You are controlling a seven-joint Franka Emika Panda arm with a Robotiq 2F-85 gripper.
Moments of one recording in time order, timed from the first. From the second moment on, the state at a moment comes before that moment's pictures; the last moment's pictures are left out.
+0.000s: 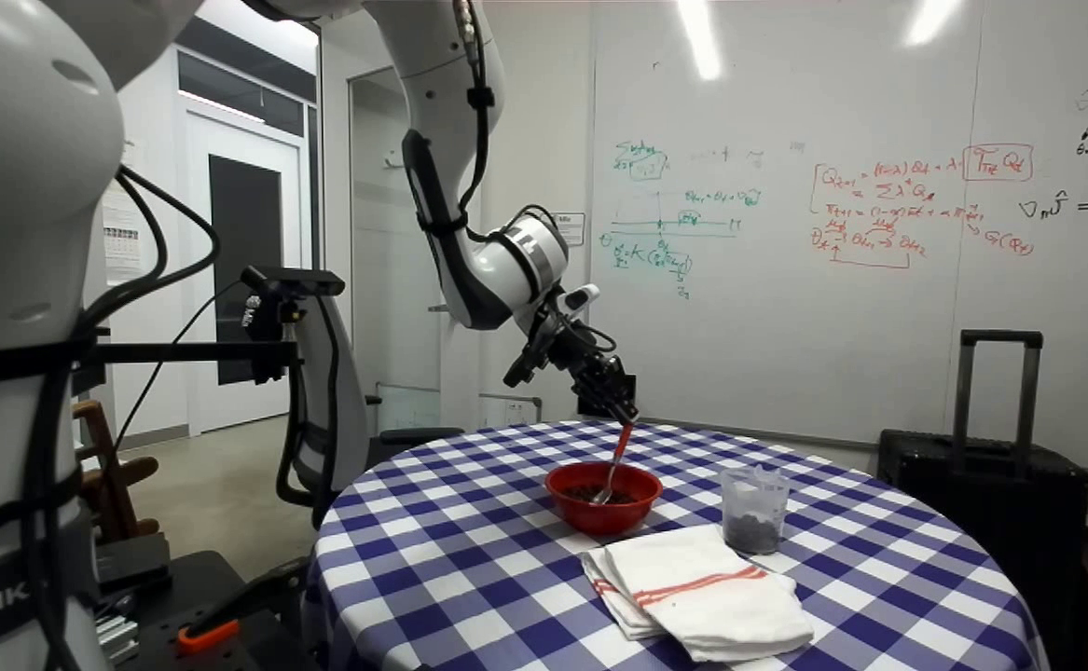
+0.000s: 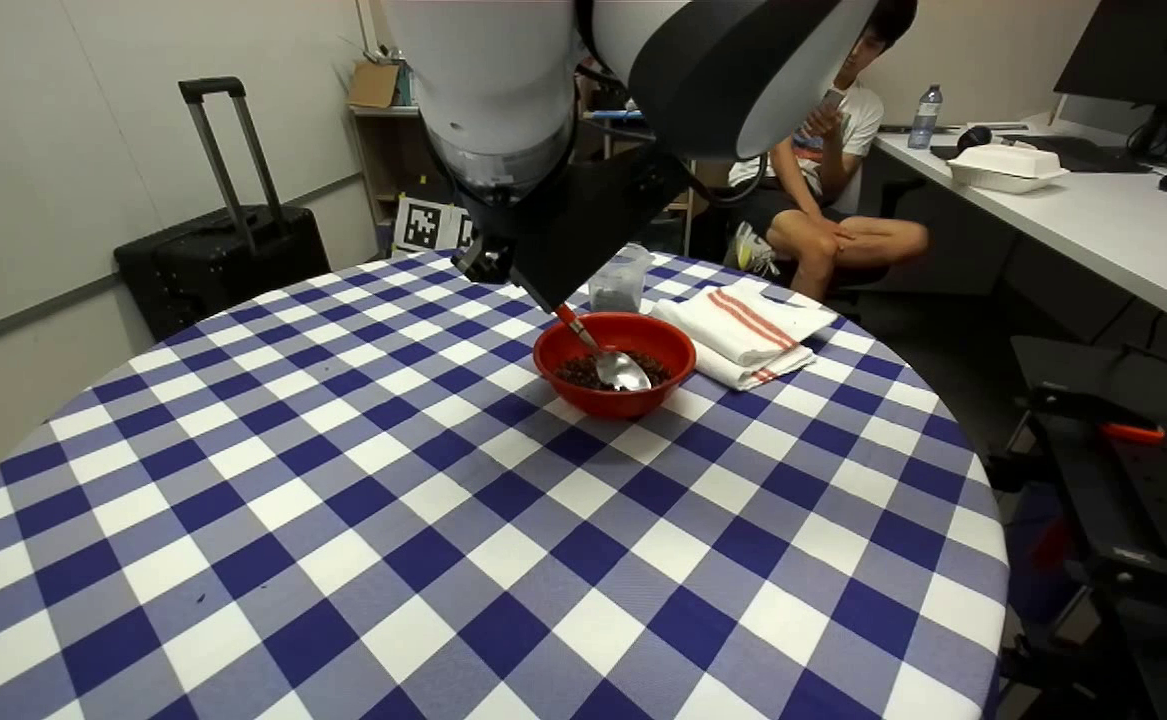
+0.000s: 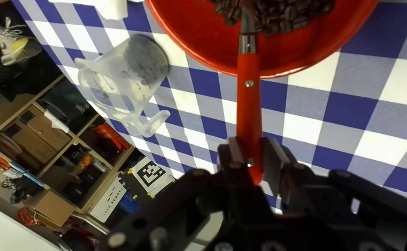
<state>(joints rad) 0.23 0.53 -0.05 -1.91 -1.12 2.39 1.37</state>
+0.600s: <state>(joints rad) 0.18 0.58 0.02 -1.91 -0.98 2.41 1.25</state>
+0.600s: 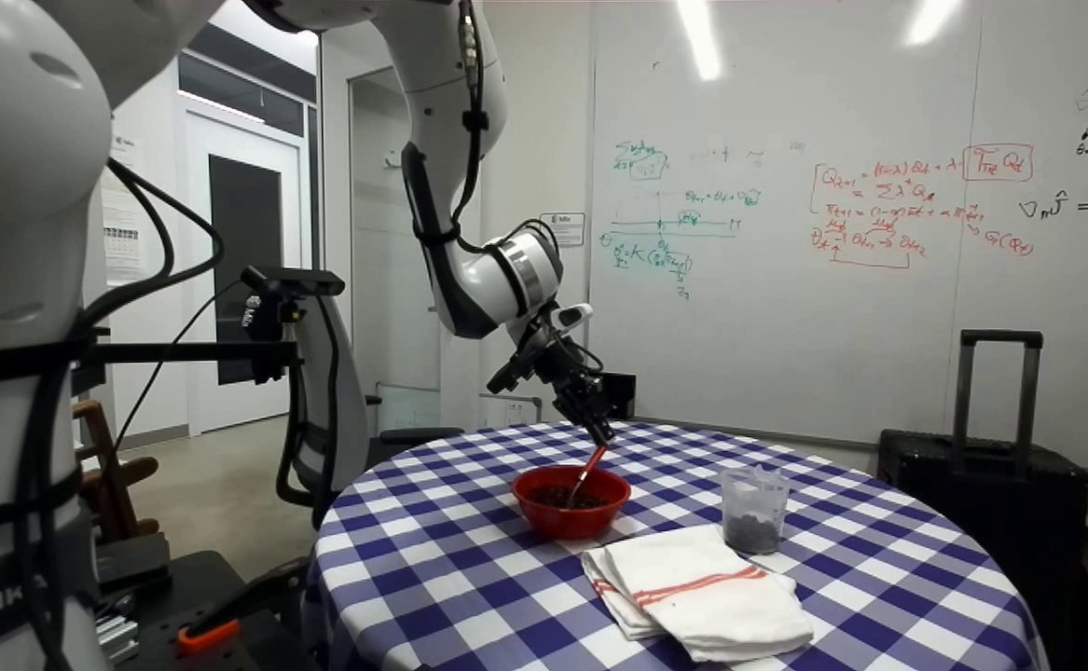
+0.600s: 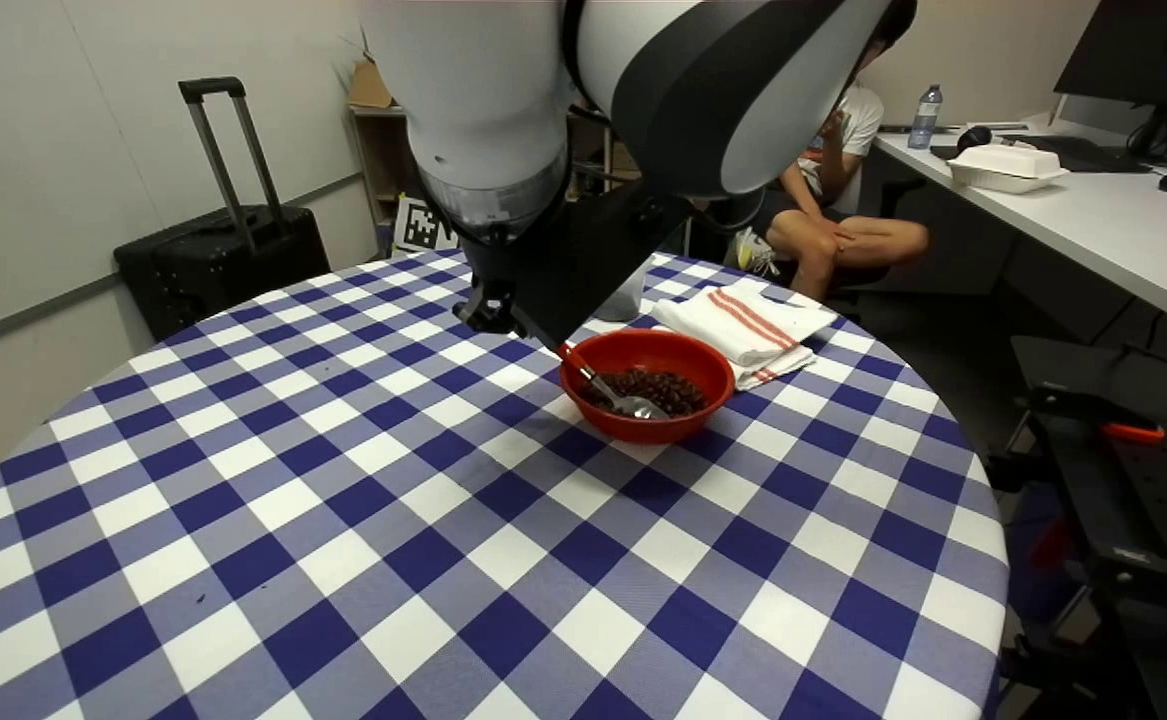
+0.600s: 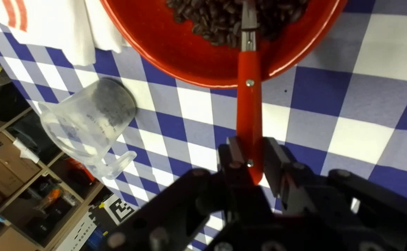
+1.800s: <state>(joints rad) 0.16 0.60 -0.02 -1.85 -0.36 2.40 0.76</state>
